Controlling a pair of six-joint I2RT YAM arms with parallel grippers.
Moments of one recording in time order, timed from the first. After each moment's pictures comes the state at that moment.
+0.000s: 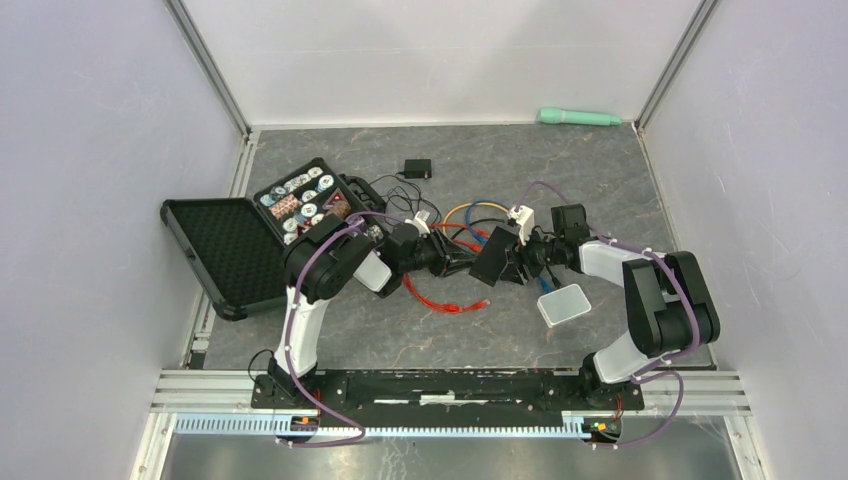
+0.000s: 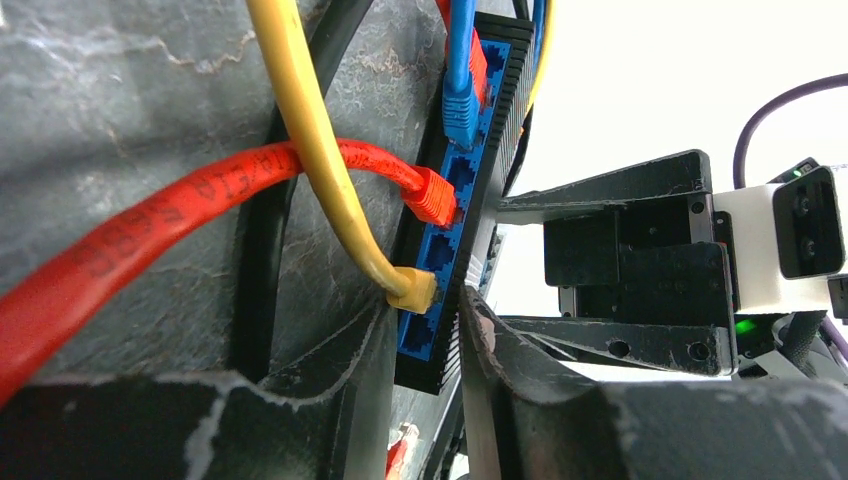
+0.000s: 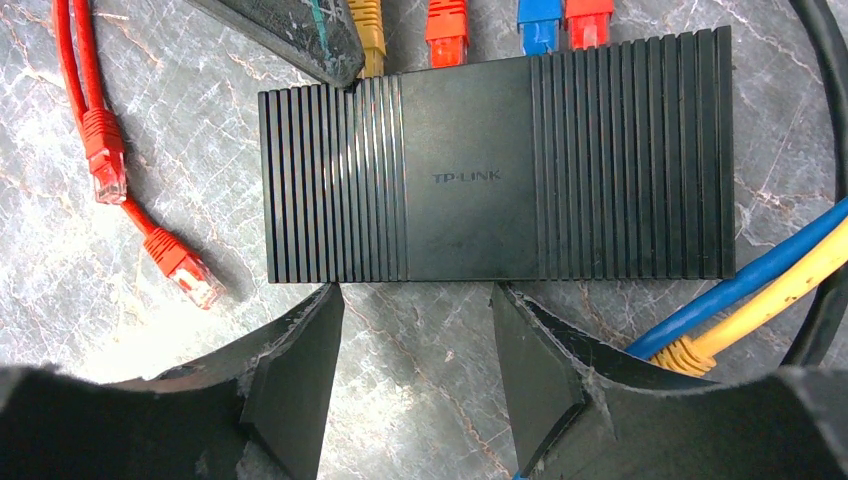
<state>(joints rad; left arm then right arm) -0.67 2.13 0.78 0.99 0.44 -1.35 0.17 1.57 0.67 -0.09 -0.73 -0.48</state>
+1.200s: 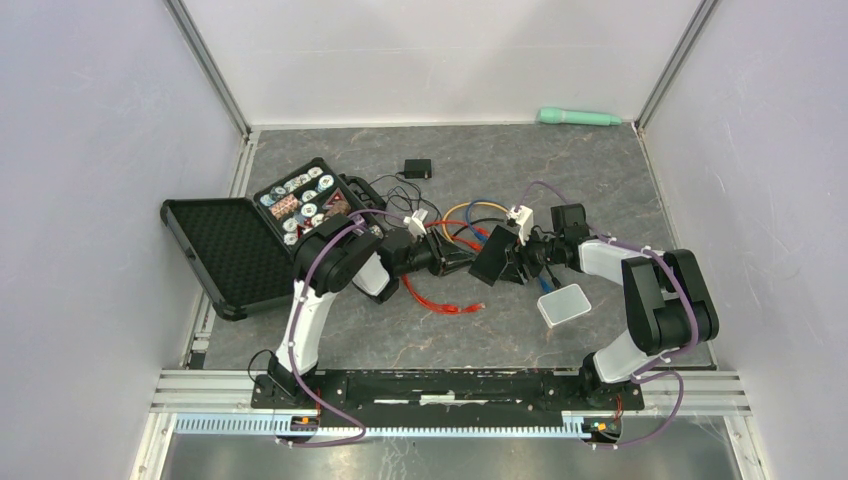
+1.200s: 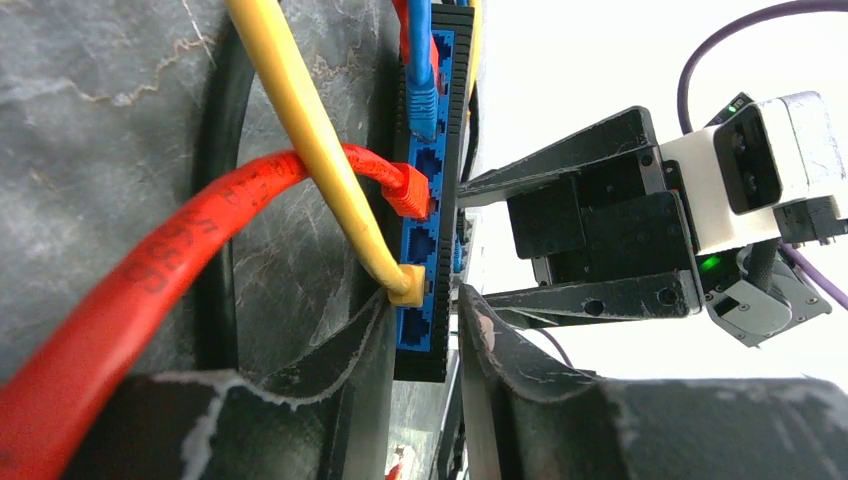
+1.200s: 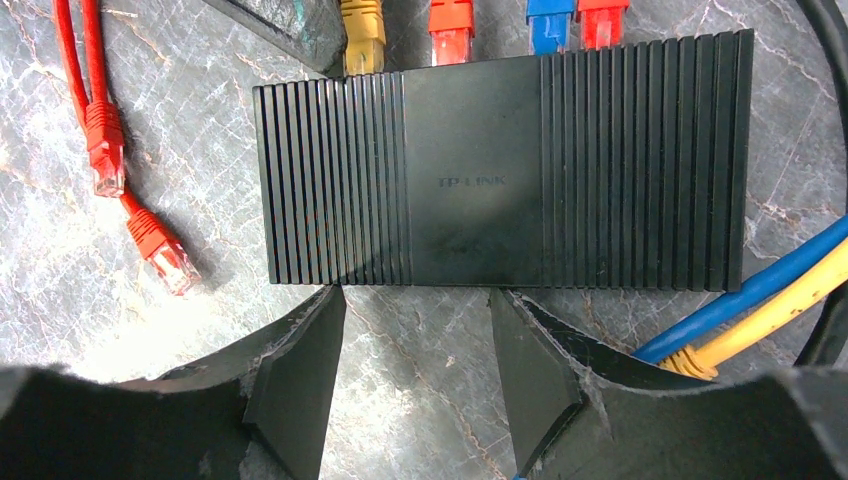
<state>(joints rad) -0.65 2.22 0.75 1.27 0.51 -1.34 0.17 1.58 0.68 -0.09 -0.76 -0.50</state>
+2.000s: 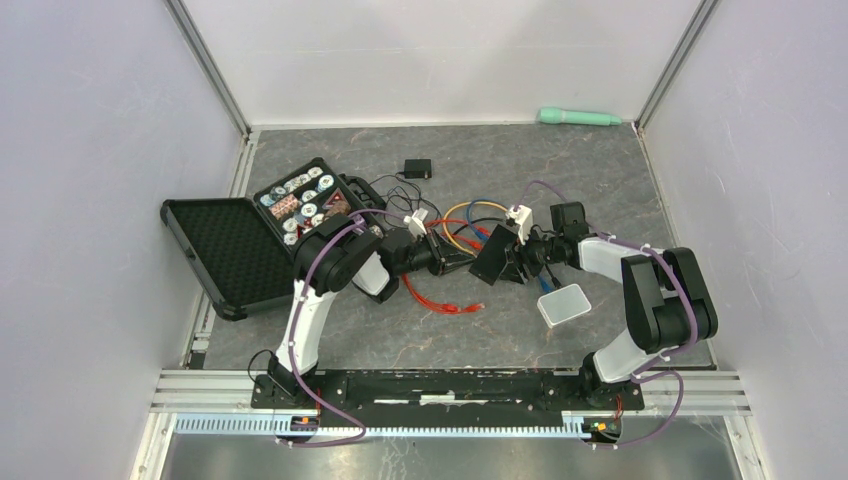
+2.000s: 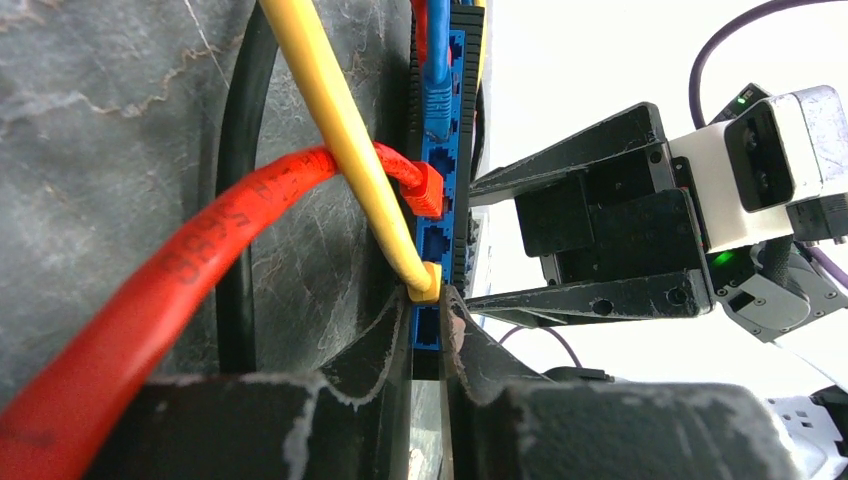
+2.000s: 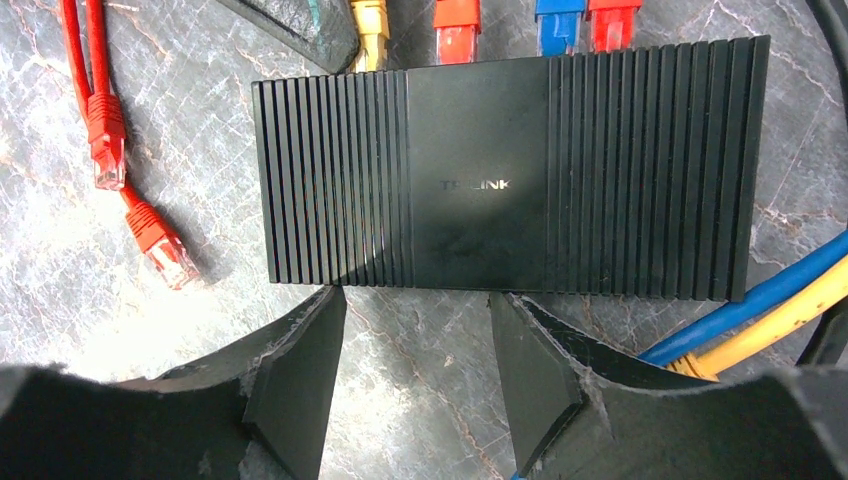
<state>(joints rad) -0.64 2.23 0.76 1.28 0.51 -1.32 0.17 1.59 0.69 -0.12 -0.76 -0.53</state>
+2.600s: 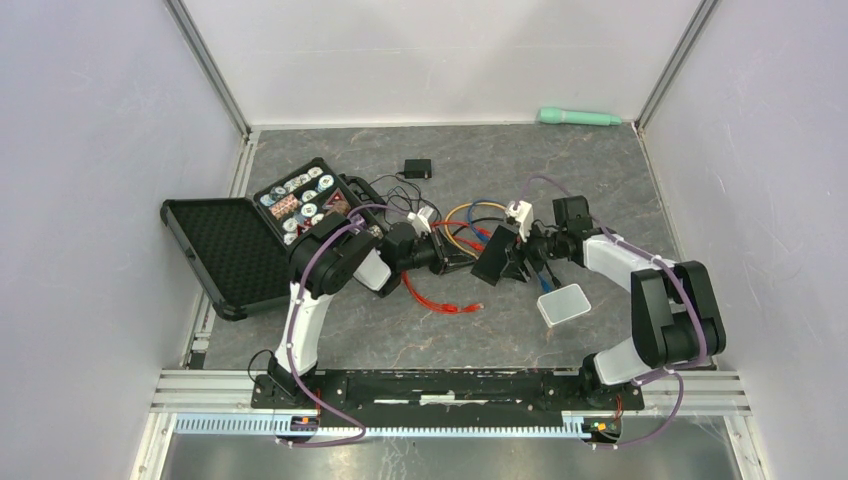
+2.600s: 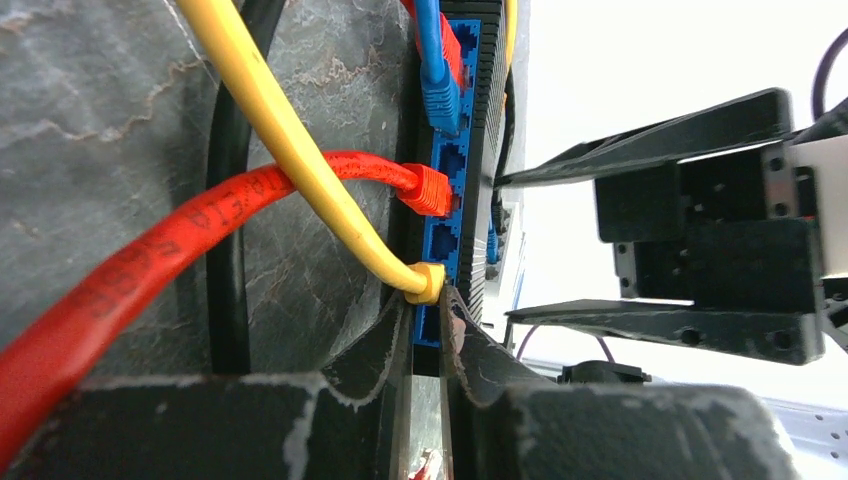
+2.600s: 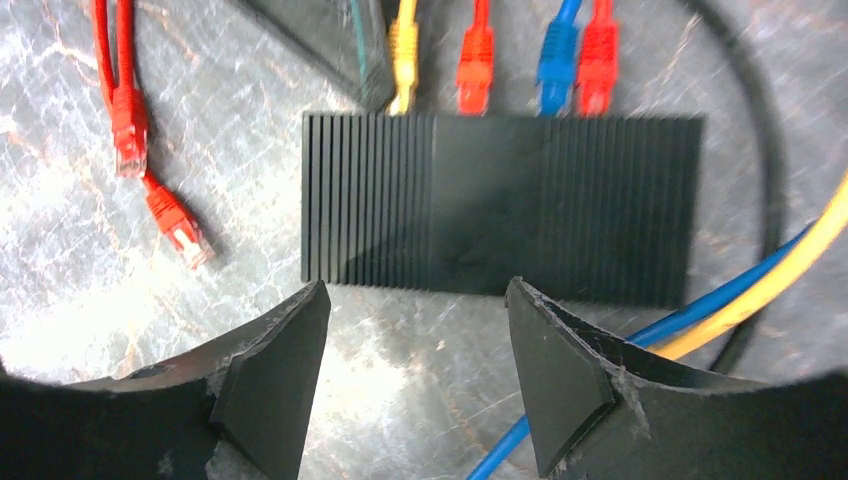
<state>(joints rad) -0.64 2.19 0.79 1.11 0.52 -1.22 0.18 1.51 0.73 -0.25 -0.75 -0.62</state>
